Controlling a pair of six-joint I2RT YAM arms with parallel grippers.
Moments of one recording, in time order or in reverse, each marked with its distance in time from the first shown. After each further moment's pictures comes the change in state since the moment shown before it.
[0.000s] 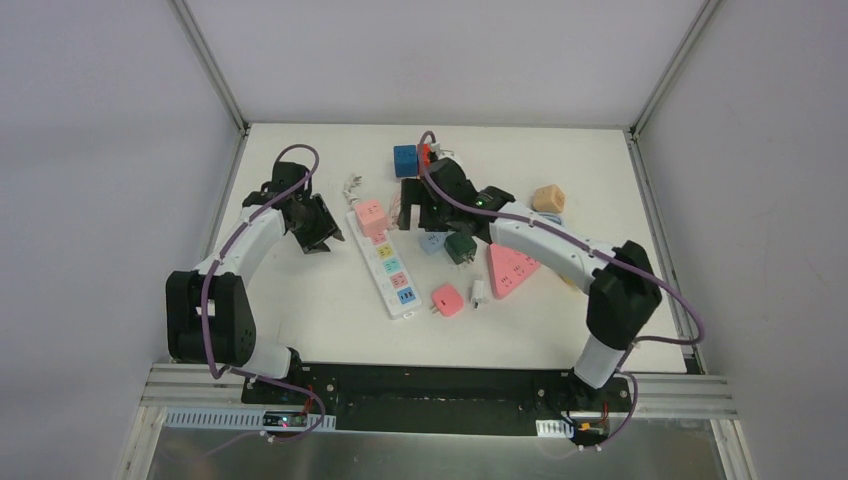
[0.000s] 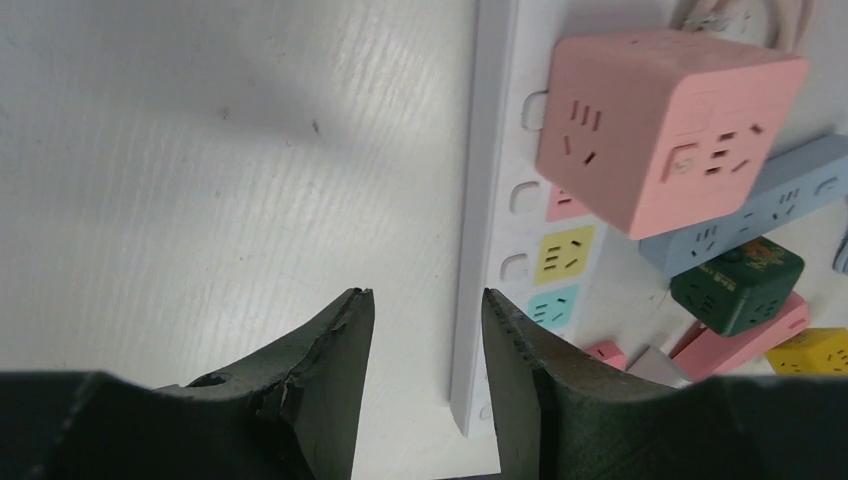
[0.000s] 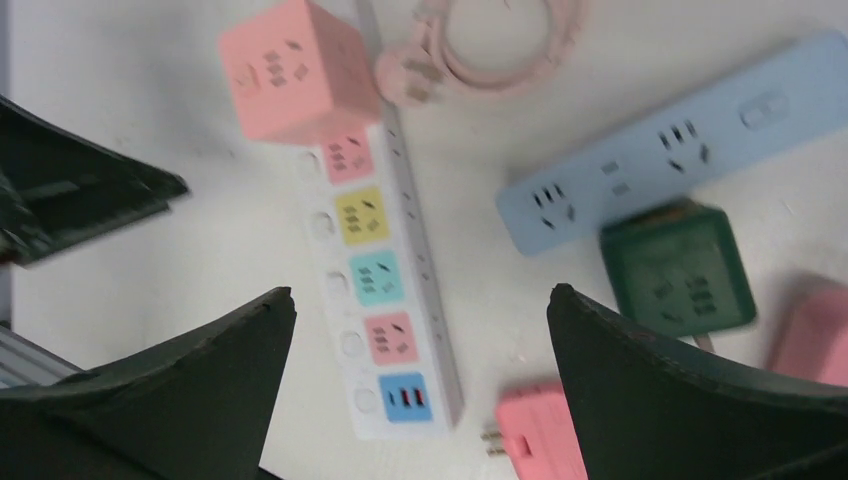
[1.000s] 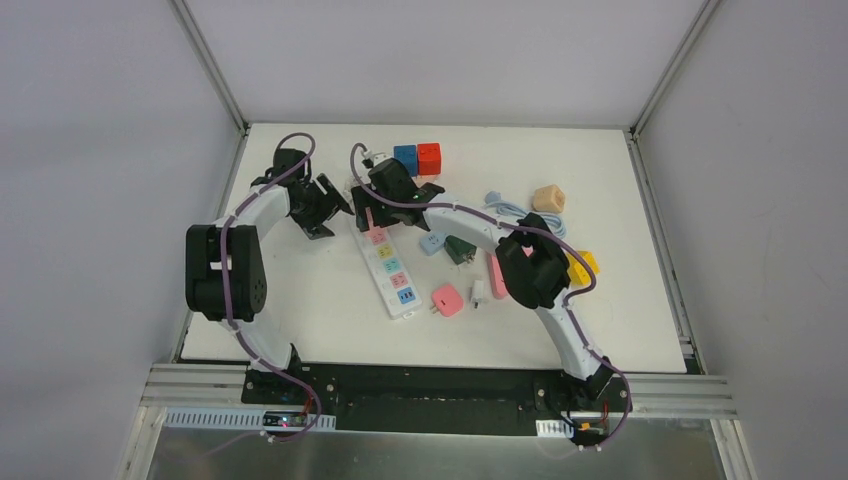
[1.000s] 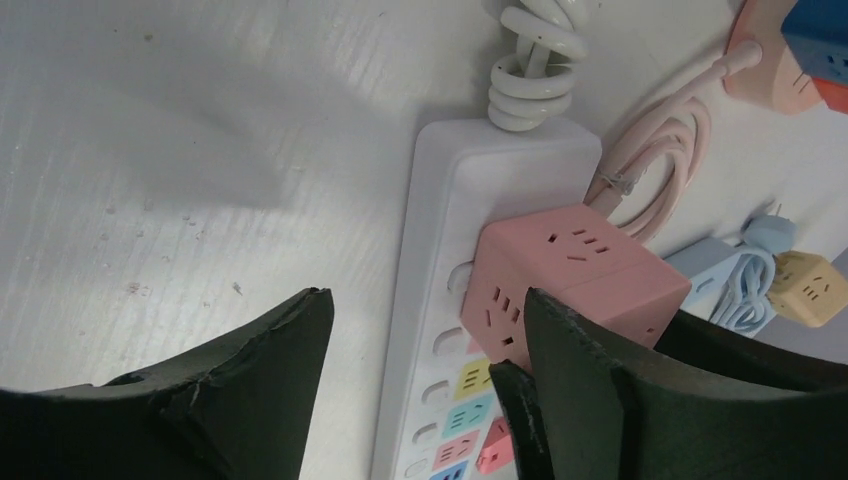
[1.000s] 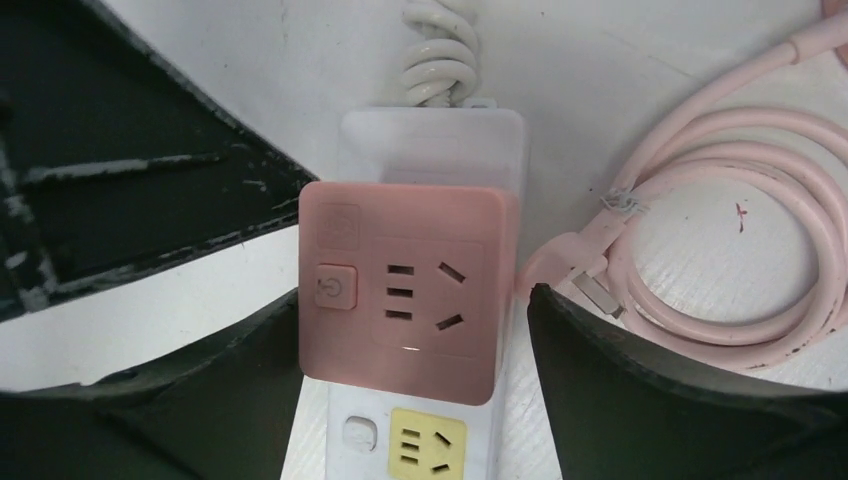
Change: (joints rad) left arm 0.060 0.257 0.103 0.163 0.113 -0.125; right arm 0.028 0.588 0.497 0.181 -0.137 -0.234
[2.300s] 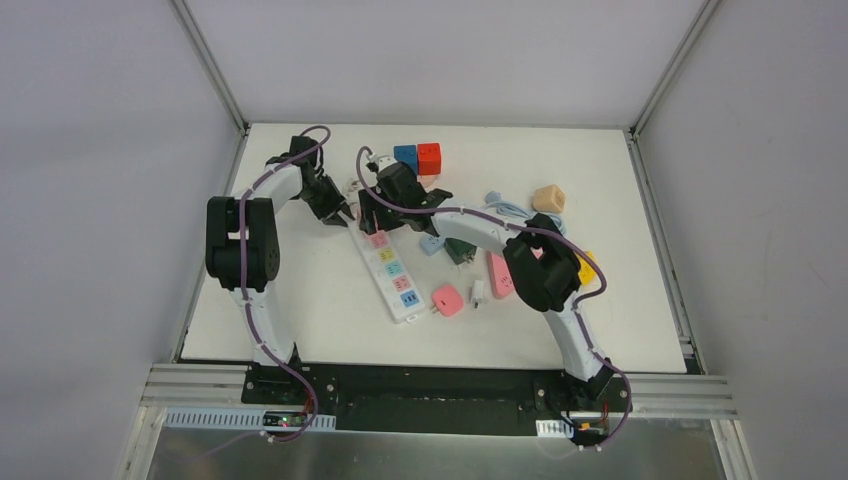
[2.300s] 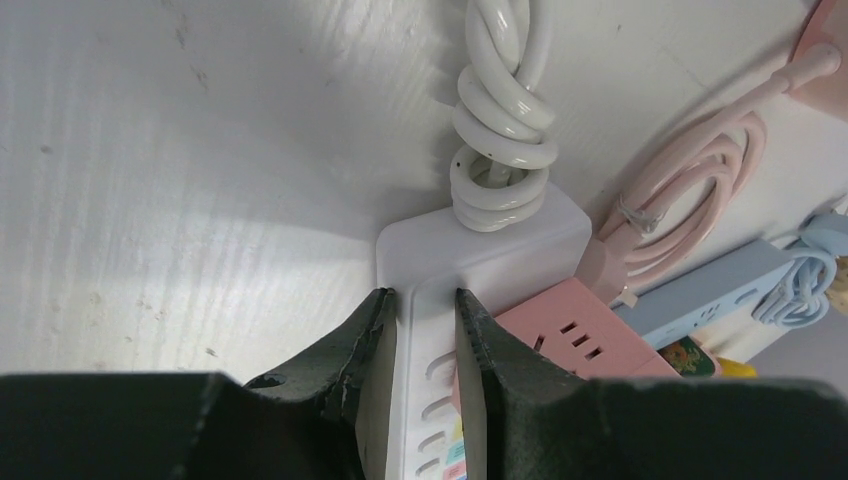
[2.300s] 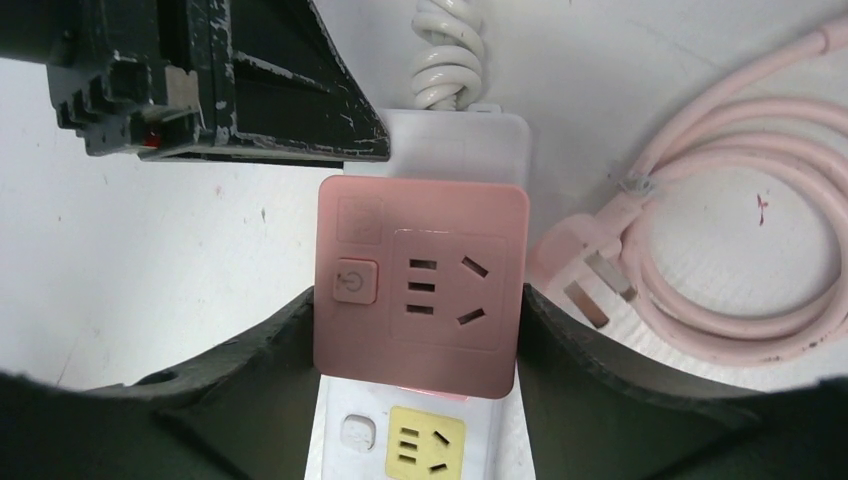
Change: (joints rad) left arm -0.027 0.253 0.256 -0.153 -0.004 0.097; right arm 0.004 -0.058 -0.126 0.119 -0.056 -0.019
